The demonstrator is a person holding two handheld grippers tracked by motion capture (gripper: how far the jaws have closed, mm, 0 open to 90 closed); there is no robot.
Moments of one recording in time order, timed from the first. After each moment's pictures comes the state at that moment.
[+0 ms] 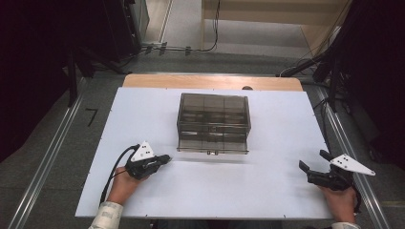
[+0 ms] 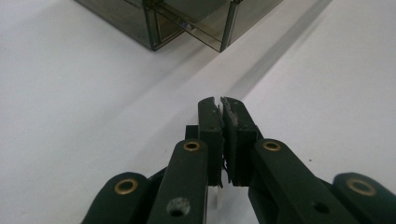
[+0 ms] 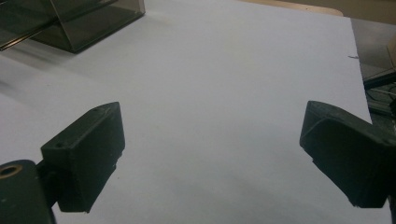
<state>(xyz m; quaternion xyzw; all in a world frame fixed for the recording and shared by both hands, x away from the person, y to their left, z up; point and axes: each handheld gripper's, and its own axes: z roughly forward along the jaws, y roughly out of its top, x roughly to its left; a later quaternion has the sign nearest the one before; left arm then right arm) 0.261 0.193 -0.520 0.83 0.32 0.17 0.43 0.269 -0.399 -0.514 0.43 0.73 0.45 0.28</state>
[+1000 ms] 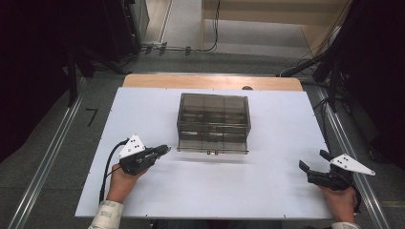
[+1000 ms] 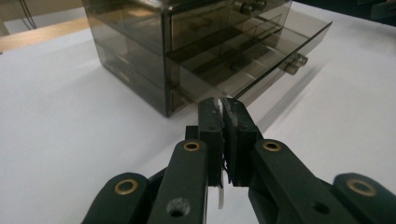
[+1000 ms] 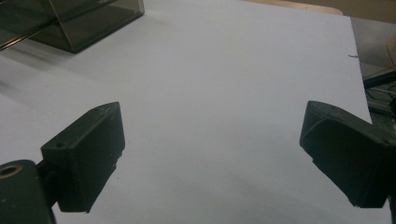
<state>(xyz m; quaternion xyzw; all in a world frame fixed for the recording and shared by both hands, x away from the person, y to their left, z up) 0.258 0.199 -0.487 0.77 0.33 0.19 0.52 0.270 -0.399 -0.514 0.44 0.73 0.45 0.28</state>
